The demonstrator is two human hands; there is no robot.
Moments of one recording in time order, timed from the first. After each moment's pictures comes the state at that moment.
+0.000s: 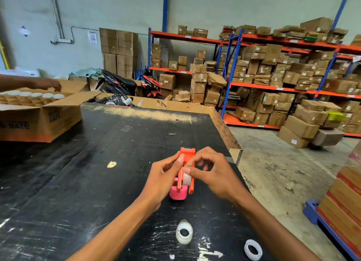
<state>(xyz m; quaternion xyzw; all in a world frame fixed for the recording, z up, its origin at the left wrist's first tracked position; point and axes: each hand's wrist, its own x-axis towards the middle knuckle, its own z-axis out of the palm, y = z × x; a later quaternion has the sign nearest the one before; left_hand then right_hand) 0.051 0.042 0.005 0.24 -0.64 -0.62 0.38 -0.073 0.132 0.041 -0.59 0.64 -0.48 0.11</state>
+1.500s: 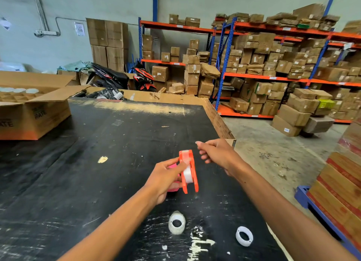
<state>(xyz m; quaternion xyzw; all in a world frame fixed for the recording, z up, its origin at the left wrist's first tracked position) 0.020 0.041 -0.015 0.29 -0.58 -0.72 0.25 -0.131 0.108 0.037 -0.37 0.75 -0.49 0.24</state>
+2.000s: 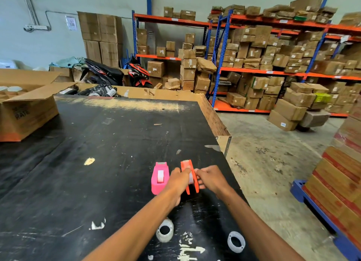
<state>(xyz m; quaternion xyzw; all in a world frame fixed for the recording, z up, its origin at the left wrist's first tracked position) -0.069 0.047 -0.059 0.42 -0.56 -0.68 0.21 -0.171 0.101 -0.065 -0.30 0.78 -0.47 0.27</state>
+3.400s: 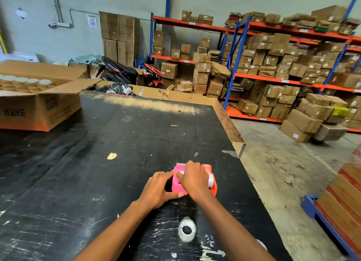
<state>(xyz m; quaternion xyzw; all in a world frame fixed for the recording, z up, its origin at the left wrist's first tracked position) 0.040 -0.021 -0.092 0.33 -0.89 -0.29 0.16 -0.072 0.038 -0.044 -0.44 0.88 -0.16 0.03</state>
